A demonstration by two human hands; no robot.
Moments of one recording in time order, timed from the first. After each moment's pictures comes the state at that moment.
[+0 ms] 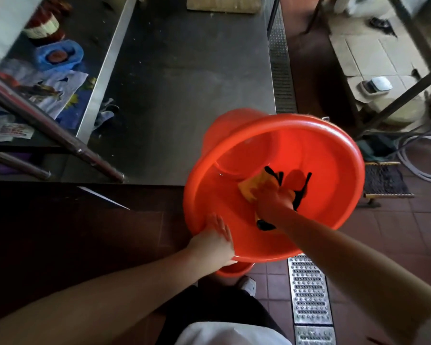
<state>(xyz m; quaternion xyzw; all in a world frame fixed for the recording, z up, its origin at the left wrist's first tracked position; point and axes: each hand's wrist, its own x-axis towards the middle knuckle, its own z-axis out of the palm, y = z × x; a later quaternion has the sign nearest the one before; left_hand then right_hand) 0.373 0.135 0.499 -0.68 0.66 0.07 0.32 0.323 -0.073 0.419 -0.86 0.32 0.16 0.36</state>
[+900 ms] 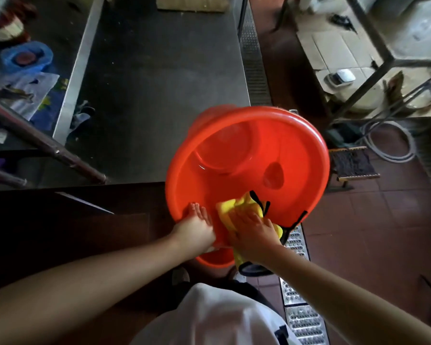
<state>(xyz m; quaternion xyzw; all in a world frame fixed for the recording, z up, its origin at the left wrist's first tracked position) 0.374 0.138 0.480 -0.69 0.68 0.11 0.24 0.230 0.020 0.467 -0.92 0.26 0.24 0.15</state>
